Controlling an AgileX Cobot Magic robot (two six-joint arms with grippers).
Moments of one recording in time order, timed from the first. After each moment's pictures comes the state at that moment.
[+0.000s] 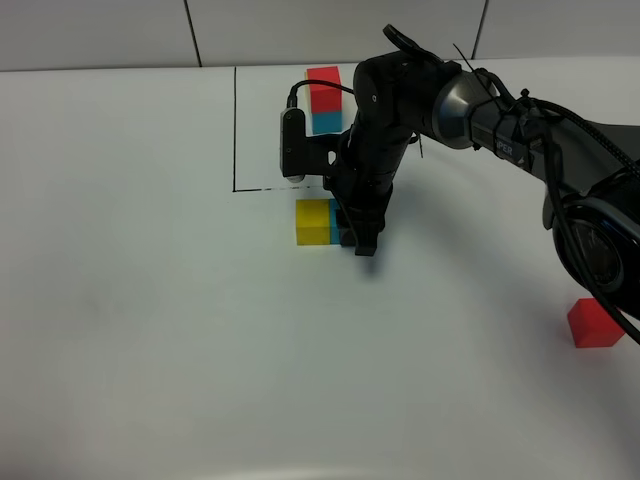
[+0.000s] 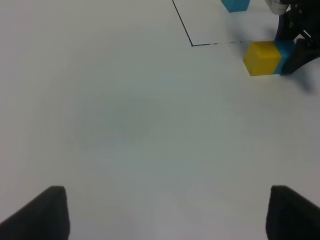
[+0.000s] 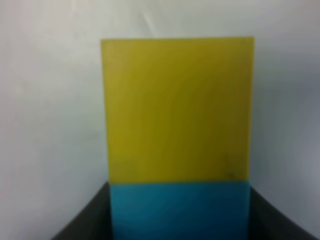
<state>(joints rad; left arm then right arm) -0.05 0.00 -0.51 -0.14 1.04 0.11 0.47 2.40 -1.91 0.16 0.99 -1.13</state>
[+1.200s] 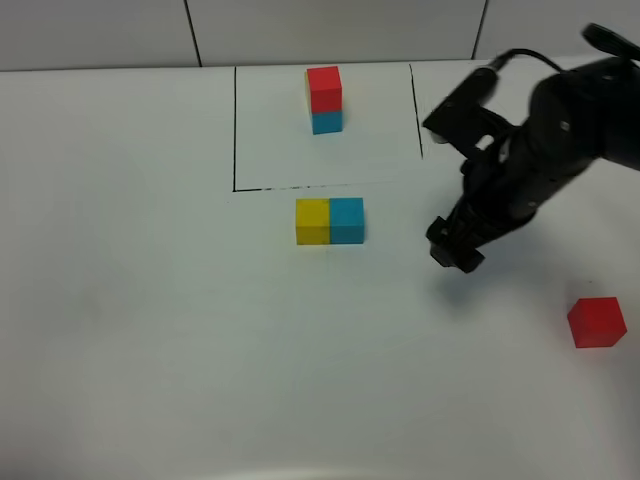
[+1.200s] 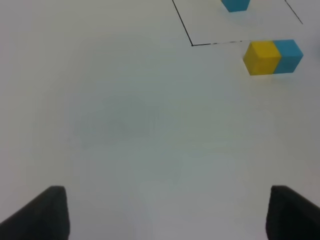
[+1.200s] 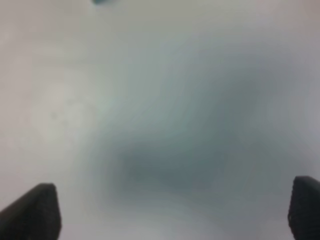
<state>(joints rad) -0.05 0.00 -0.51 -0.14 1.04 0.11 0.33 1.73 -1.11 0.05 0.66 -0.41</state>
